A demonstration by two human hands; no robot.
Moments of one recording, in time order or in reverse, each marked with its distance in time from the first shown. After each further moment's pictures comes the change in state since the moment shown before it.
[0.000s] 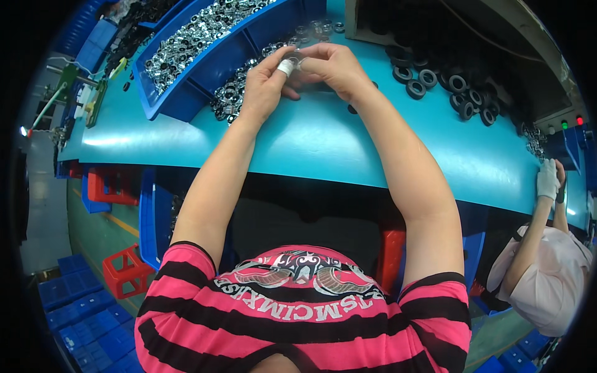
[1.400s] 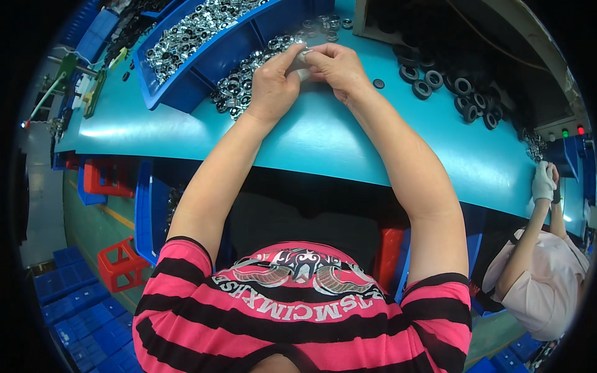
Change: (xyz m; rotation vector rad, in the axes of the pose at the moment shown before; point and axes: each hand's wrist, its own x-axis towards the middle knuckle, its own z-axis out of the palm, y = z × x) left_hand -0.006 -0.010 0.000 0.732 0.098 0.515; right_hand 0.003 0.020 0.011 0.094 0.156 0.139
